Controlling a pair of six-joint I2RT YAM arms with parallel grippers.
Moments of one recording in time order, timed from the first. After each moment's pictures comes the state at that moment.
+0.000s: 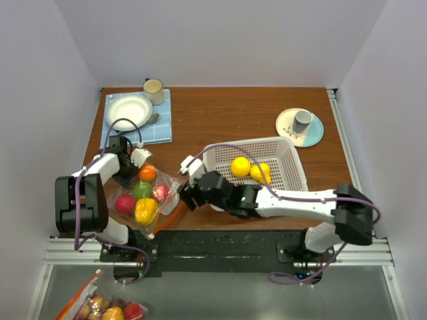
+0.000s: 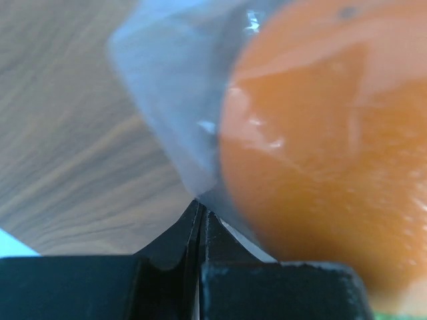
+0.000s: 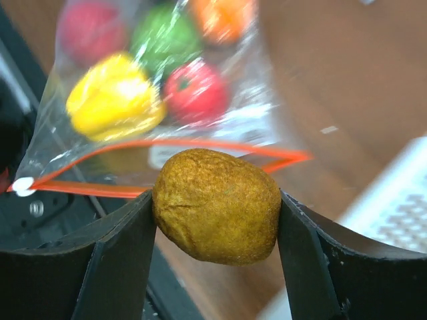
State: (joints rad) left arm 0.11 1.52 0.79 -0.57 -0.04 0.73; right arm 1.26 1.50 0.99 0.01 0.29 0.20
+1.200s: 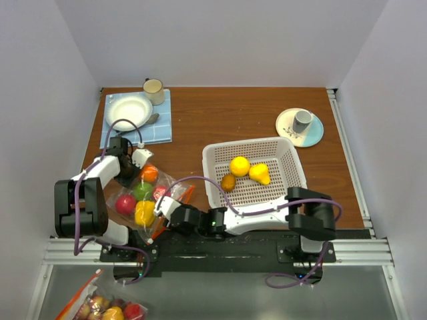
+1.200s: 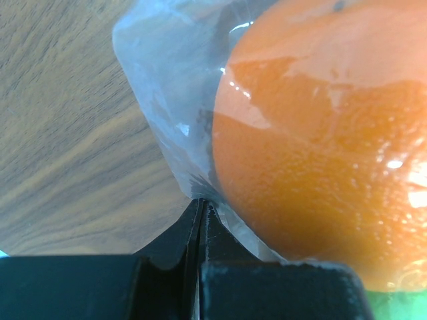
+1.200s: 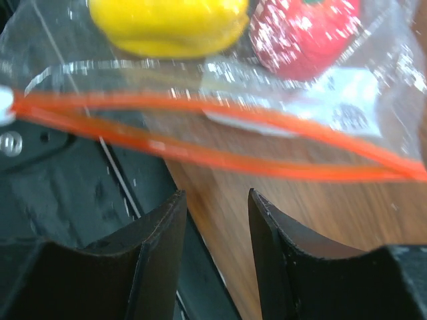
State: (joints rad) left arm 0.10 1.48 0.76 -0.56 0.00 0.69; right arm 1.46 1.78 1.08 -0.03 0.37 0.12
